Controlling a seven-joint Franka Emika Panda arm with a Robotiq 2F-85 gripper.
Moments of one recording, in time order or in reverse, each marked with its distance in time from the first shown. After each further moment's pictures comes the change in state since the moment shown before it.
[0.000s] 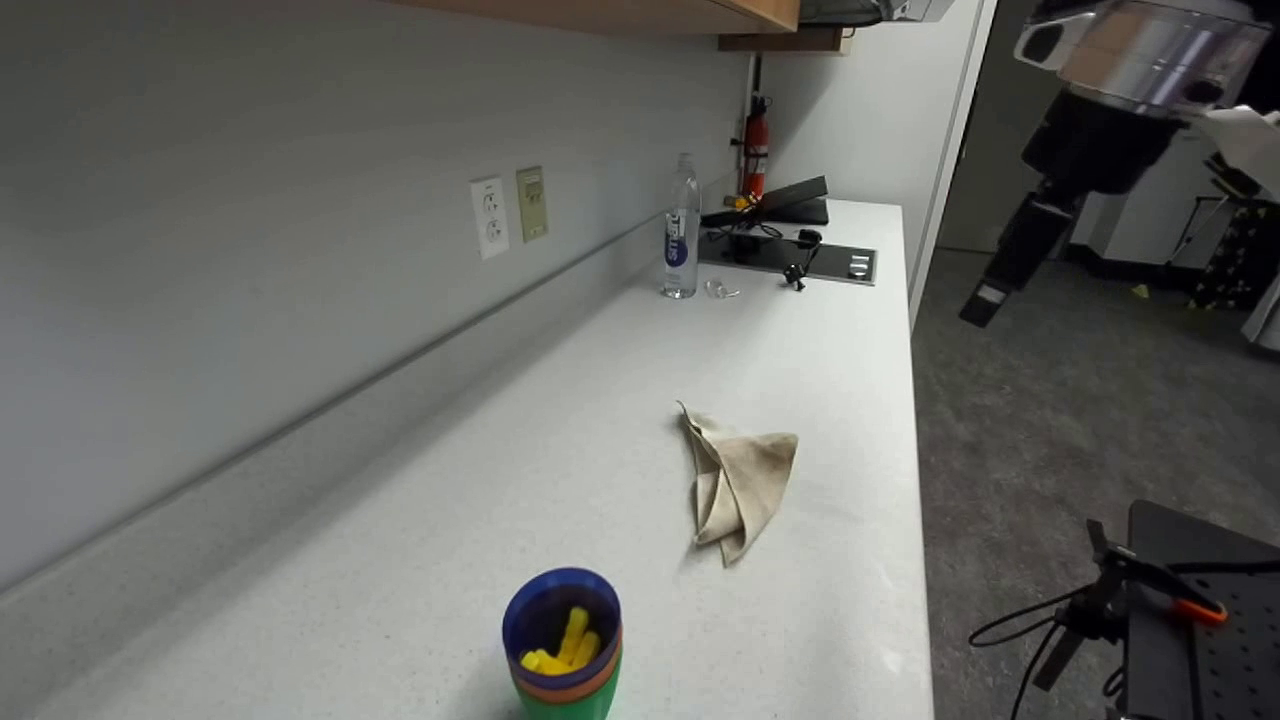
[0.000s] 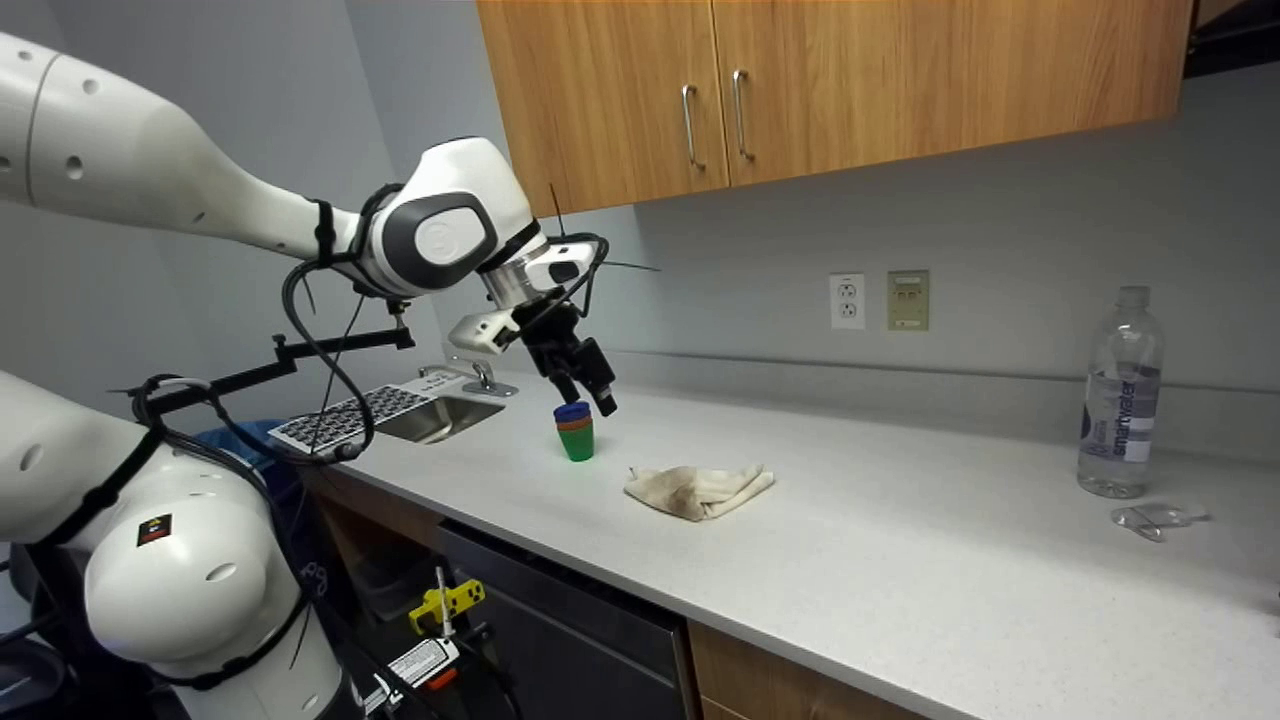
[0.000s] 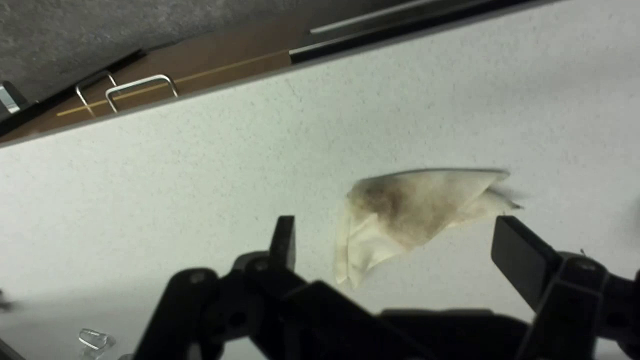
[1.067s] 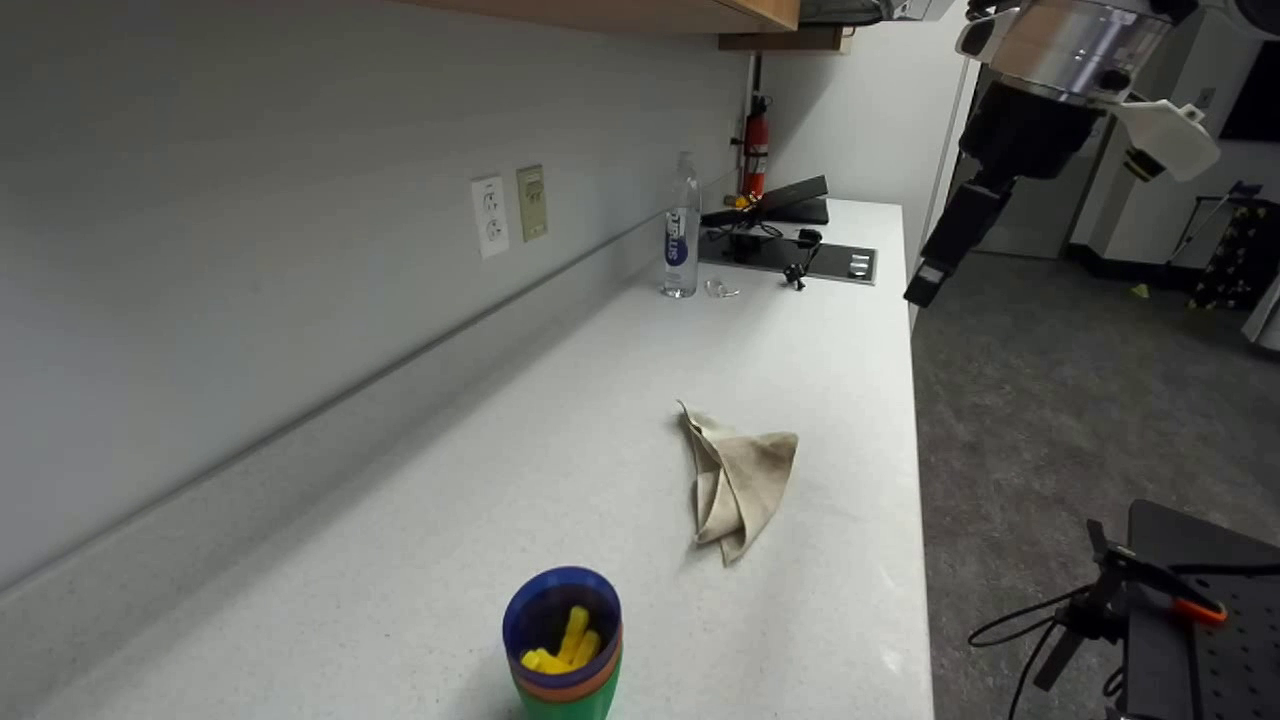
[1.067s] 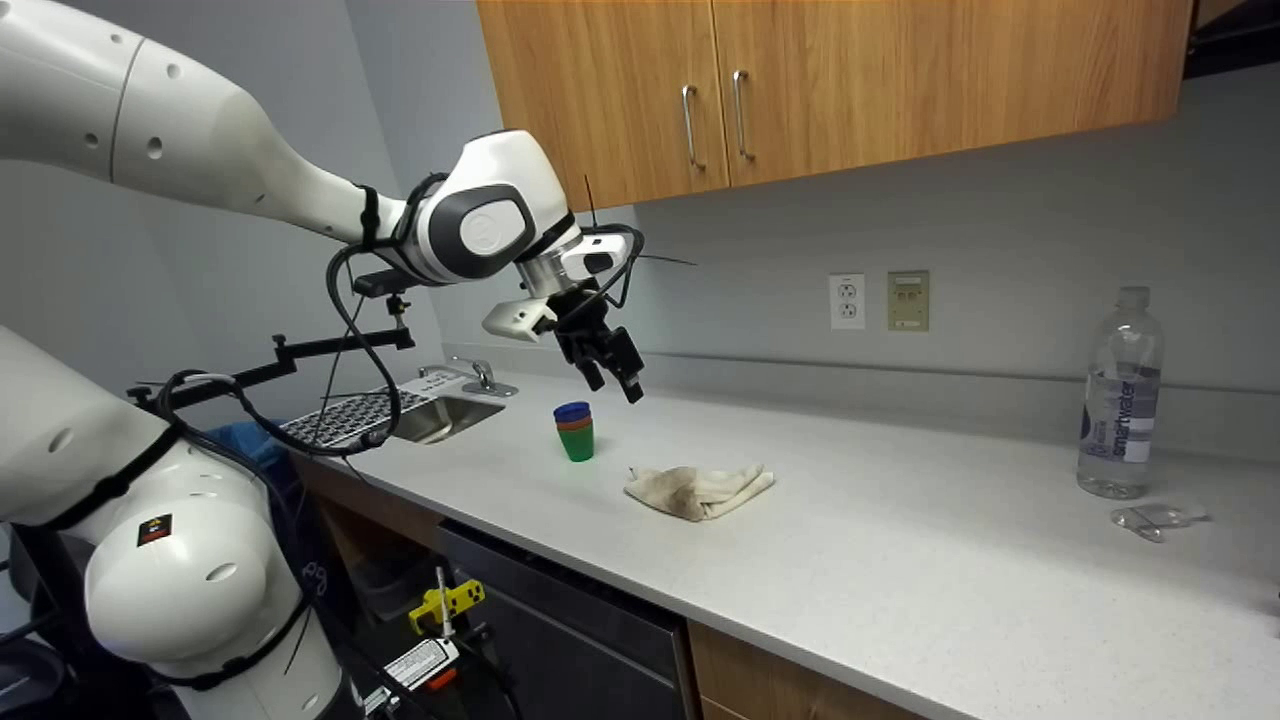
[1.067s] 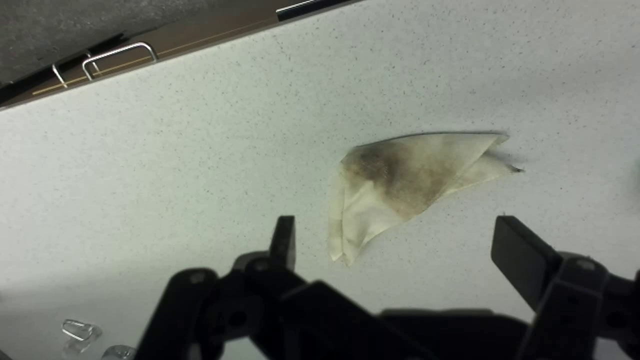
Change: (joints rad) arm 0.000 0.136 -0.017 0.107 0.018 0.034 -0.015
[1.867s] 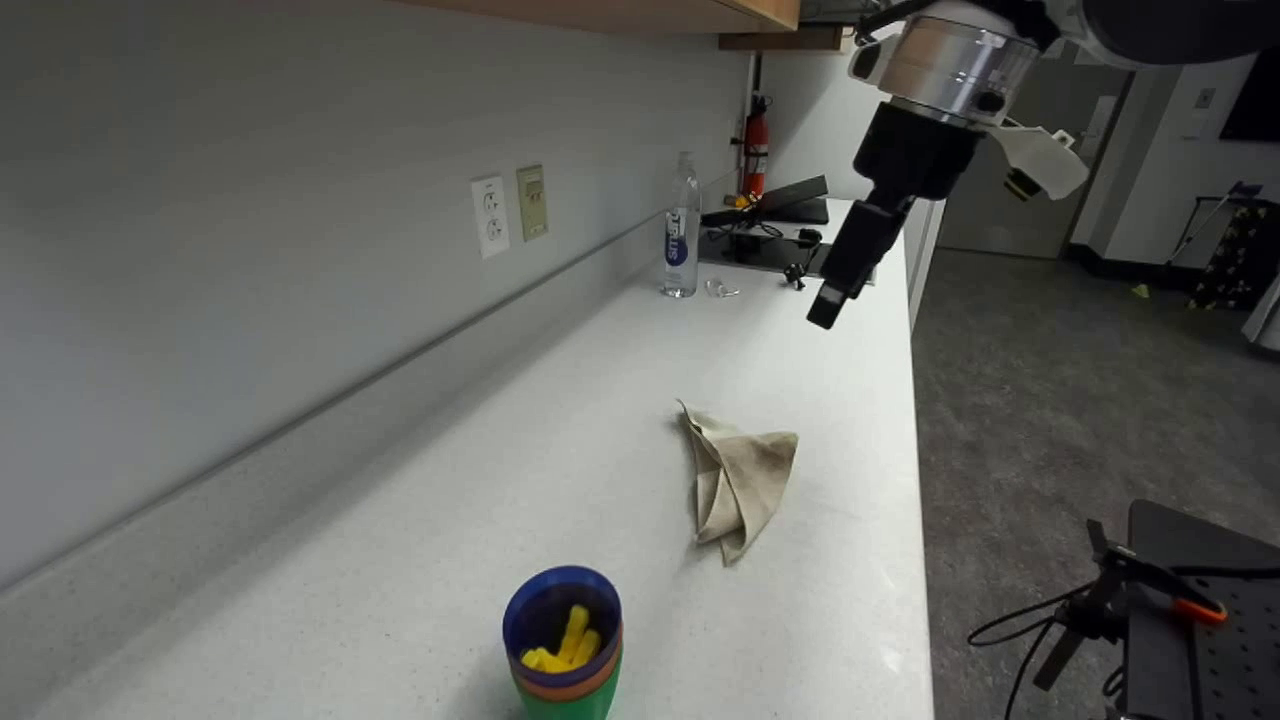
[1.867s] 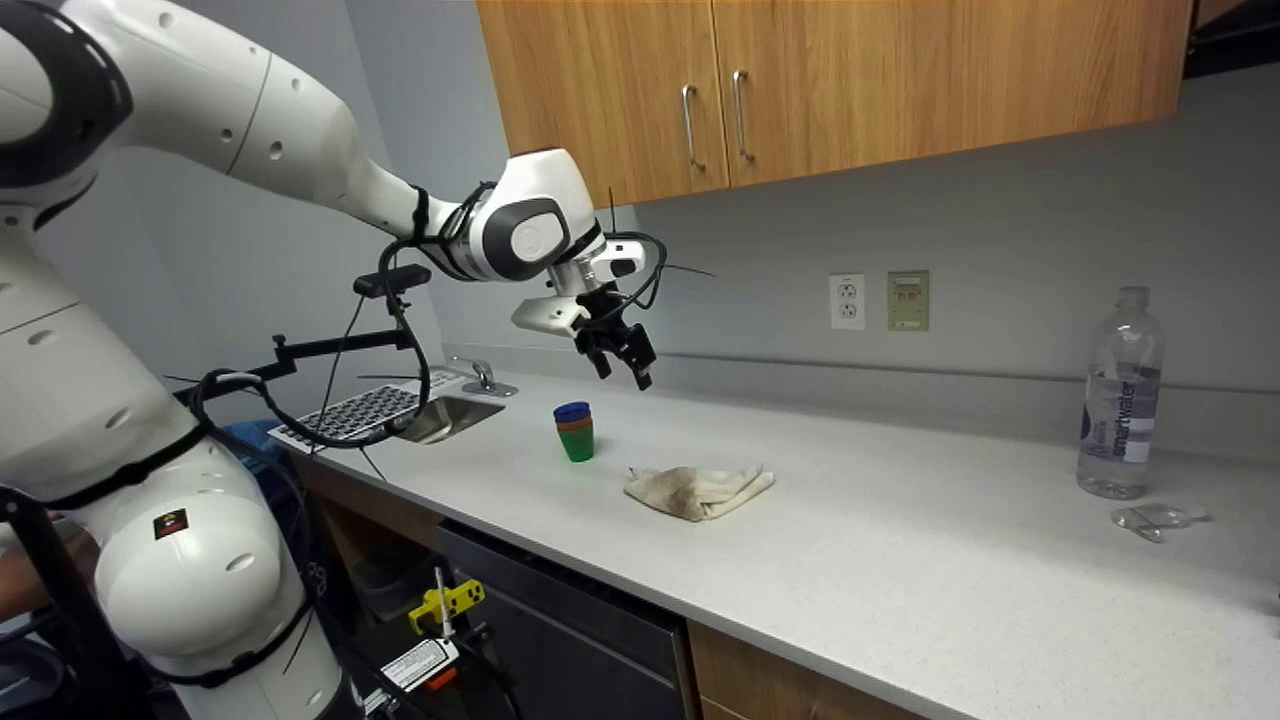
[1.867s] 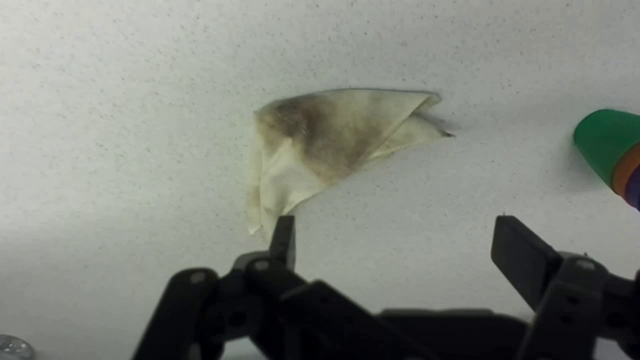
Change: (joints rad) arm 0.092 0.241 0.010 0.174 0.085 0.067 -0.042
